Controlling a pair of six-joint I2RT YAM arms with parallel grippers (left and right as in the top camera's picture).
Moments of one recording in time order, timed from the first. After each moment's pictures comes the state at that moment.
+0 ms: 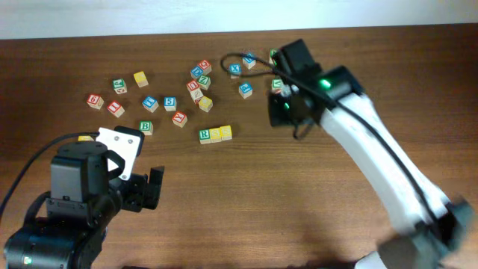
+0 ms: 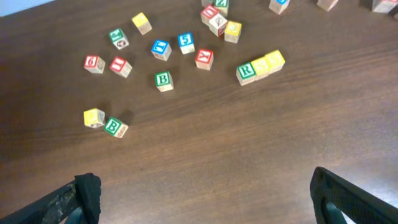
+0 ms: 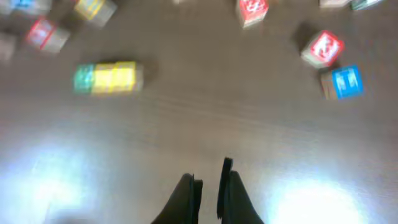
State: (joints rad) left arm -0.17 0.92 1.36 -1.28 -0.06 0.12; right arm 0.46 1.67 1.70 -1.22 0.00 0.36
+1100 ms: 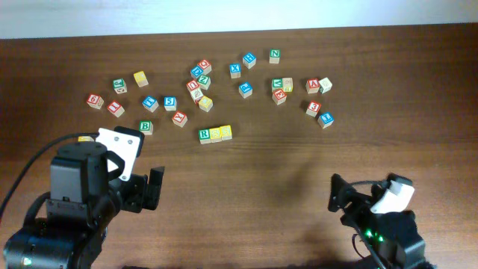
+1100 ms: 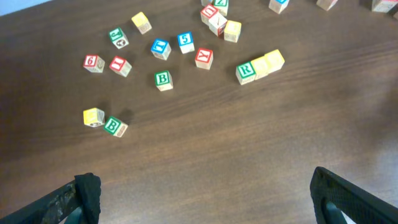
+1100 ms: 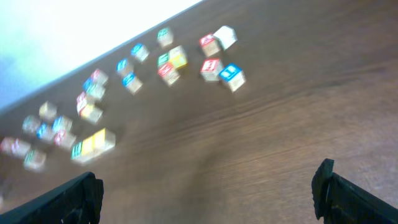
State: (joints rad) left arm -0.17 0.92 1.36 -1.28 -0.06 0.12; right arm 0.36 0.21 0.50 -0.78 0.25 0.67
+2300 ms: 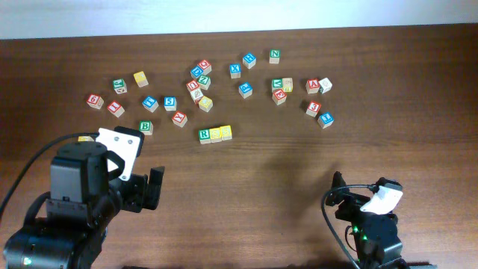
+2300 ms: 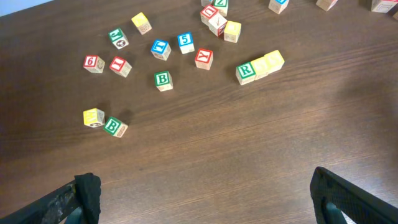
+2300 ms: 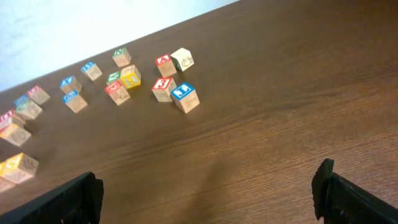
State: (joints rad) left arm -0.17 0.92 1.36 -1.28 -0.06 0.12; right arm 0.30 0.02 0.15 -0.52 0.36 0.45
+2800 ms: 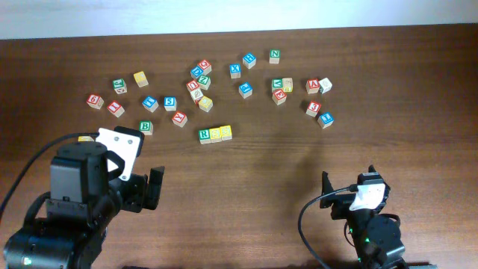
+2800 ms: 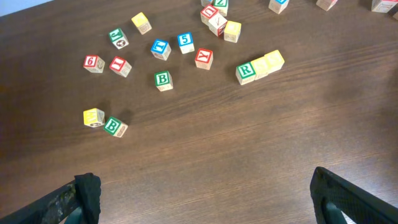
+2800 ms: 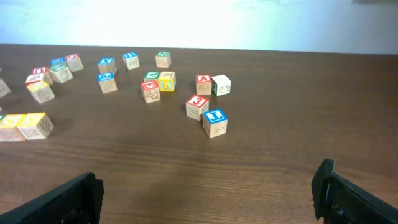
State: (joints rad) left arm -0.17 0.92 1.36 -1.28 -0.06 0.12; right arm 0.30 0.01 0.13 -0.37 0.23 0.07
